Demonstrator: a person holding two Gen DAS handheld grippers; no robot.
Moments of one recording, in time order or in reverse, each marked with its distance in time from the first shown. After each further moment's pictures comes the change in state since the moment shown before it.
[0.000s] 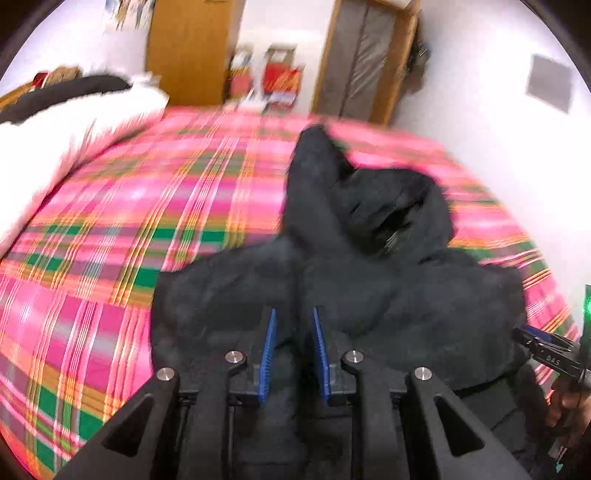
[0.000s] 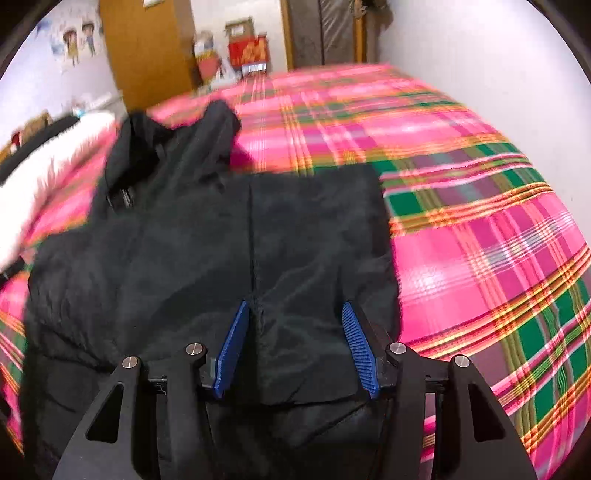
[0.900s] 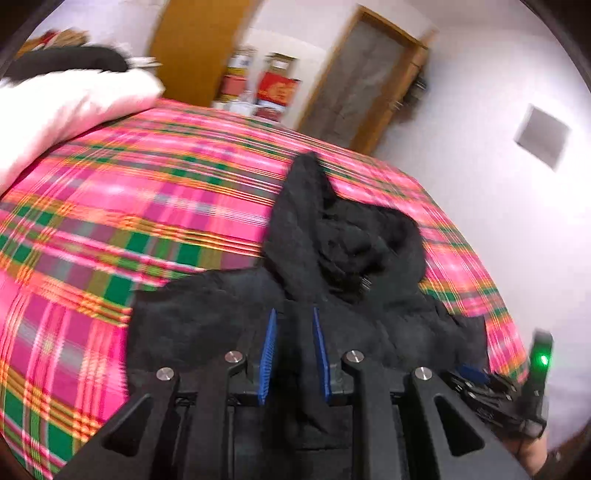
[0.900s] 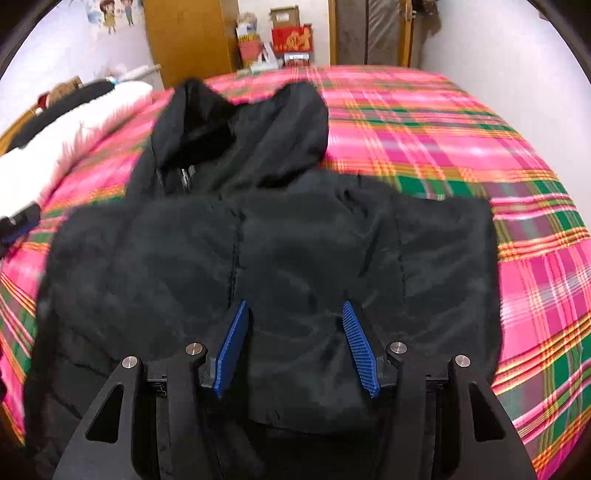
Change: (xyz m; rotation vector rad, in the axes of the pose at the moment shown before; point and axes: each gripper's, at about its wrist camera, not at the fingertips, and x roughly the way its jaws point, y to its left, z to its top) left arm -0.005 0.010 0.025 -0.085 -0.107 -0.210; right arm 0.015 0.079 0.011 -0.107 0.003 0.078
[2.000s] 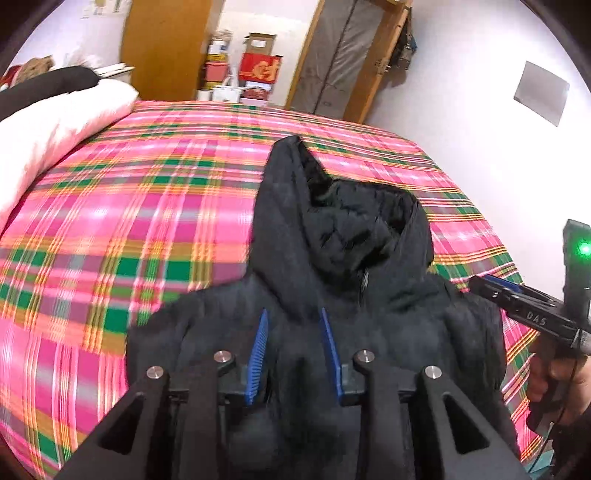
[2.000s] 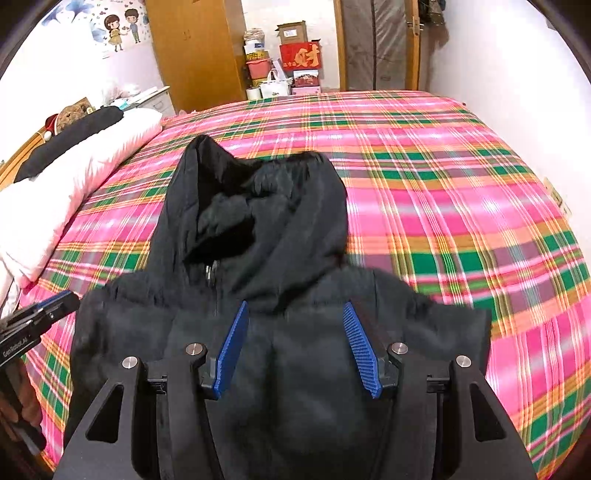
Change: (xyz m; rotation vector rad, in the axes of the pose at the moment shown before) left arm 0.029 -0.018 0.049 0.096 0.117 0.054; right arm -0.022 0.009 0.107 -0.015 -0.064 0.066
